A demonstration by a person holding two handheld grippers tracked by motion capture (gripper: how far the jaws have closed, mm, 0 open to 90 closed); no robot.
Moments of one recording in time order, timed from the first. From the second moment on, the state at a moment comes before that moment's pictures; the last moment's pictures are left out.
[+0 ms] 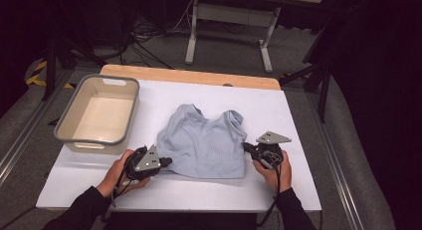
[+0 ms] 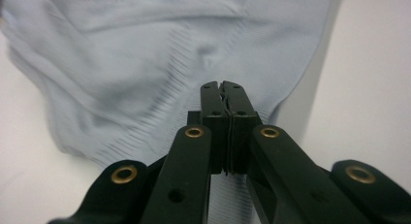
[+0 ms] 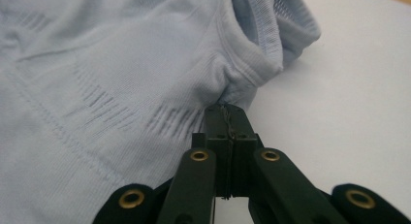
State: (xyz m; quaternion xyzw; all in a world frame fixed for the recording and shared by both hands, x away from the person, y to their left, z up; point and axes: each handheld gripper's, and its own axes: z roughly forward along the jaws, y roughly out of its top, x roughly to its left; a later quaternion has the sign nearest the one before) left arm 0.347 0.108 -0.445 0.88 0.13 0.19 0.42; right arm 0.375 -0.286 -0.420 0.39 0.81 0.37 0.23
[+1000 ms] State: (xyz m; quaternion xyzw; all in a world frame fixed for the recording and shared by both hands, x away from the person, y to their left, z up) left arm 0.342 0.117 -0.446 0.87 0.16 0.21 0.41; right arm 0.369 -0.296 -0.421 0.42 0.79 0.36 0.26
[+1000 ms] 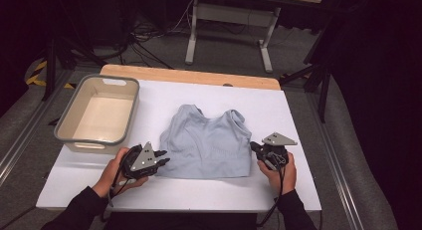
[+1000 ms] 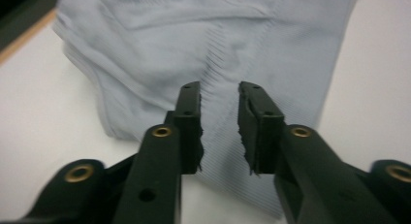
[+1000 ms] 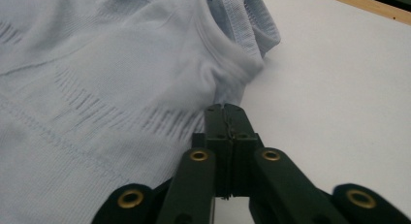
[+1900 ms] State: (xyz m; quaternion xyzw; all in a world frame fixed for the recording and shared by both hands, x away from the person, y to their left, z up) left arm 0.357 0.111 -0.467 0.90 0.19 0.18 0.36; right arm 0.338 -0.300 -0.456 0.41 0.82 0.38 0.16
